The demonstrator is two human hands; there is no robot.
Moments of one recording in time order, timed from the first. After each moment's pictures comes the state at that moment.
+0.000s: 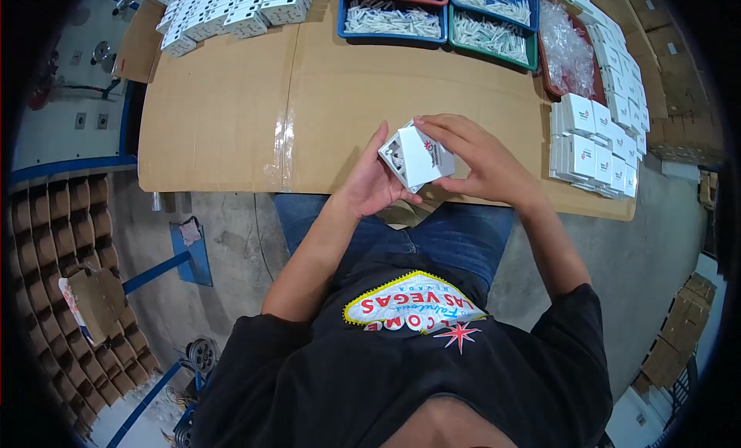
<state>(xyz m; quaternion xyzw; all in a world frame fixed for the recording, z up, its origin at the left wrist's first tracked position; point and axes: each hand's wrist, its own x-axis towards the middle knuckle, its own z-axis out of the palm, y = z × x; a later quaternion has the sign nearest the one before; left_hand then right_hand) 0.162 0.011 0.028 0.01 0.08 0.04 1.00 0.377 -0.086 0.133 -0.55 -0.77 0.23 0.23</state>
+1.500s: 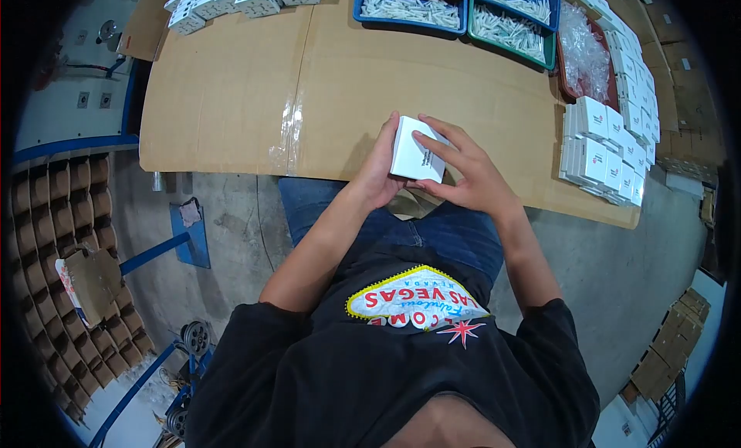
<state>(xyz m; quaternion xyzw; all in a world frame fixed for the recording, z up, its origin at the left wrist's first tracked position) 0.165 -0.001 0.045 0.23 0.34 0.10 0.90 0.337 -0.100 0.086 -0.57 -0.70 0.27 0.35</state>
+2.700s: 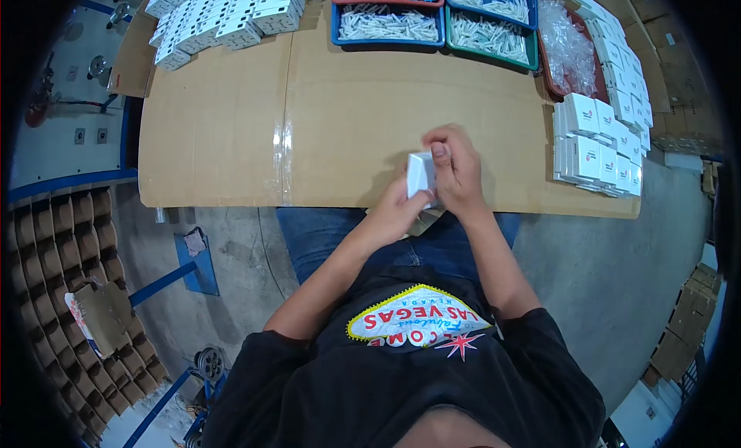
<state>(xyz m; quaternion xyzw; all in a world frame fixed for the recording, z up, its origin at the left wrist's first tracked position) 0.165 -0.039 0.027 0.50 0.29 0.10 0.81 0.325 -0.076 0.058 -0.67 -0.52 0.13 0.51</state>
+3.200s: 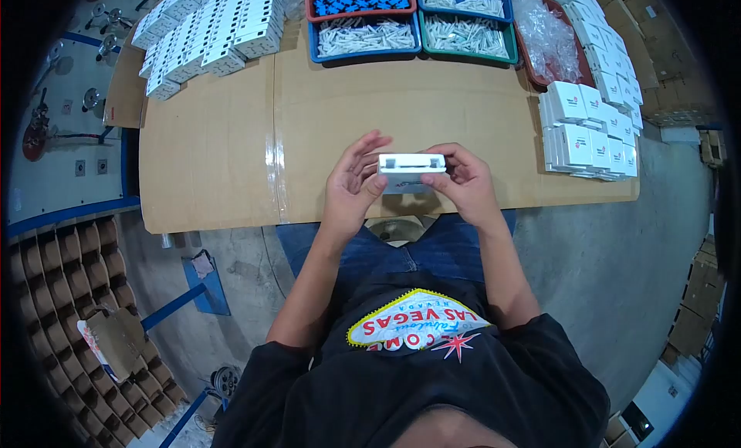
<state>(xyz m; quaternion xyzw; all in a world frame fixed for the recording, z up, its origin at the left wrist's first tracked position) 0.161 0.010 0.064 0.49 0.23 0.32 0.77 0.338 -0.114 0.073 -0.55 -0.33 0.45 0.62</state>
